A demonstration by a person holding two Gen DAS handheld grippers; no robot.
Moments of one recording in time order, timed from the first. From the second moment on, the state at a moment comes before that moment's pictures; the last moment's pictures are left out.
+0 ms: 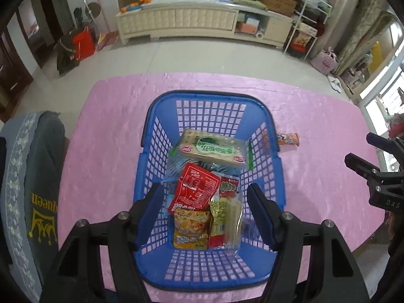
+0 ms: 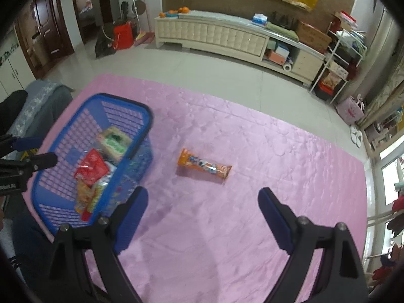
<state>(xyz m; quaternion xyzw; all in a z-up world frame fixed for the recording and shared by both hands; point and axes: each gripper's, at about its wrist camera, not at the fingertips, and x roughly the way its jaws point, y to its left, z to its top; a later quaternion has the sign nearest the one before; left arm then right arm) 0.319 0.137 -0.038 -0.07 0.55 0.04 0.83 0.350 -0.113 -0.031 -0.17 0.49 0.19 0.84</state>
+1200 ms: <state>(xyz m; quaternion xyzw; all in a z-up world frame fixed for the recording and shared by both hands) 0.394 0.137 -0.132 -0.12 0.61 0.06 0.78 0.420 -0.077 -0.173 -0.27 0.54 0.30 0.74</state>
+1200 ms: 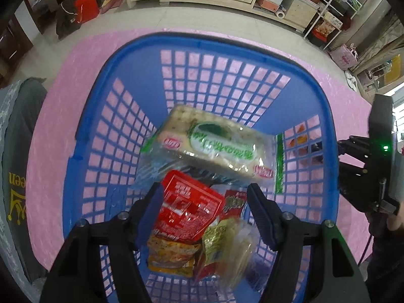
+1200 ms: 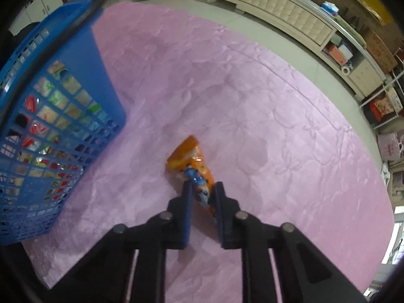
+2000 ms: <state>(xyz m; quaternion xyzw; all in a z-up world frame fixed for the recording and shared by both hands) 0.281 0.134 -0.037 -0.11 0.55 0.04 0.82 0.297 -0.063 -0.021 -0.23 0.45 0.30 0.80</state>
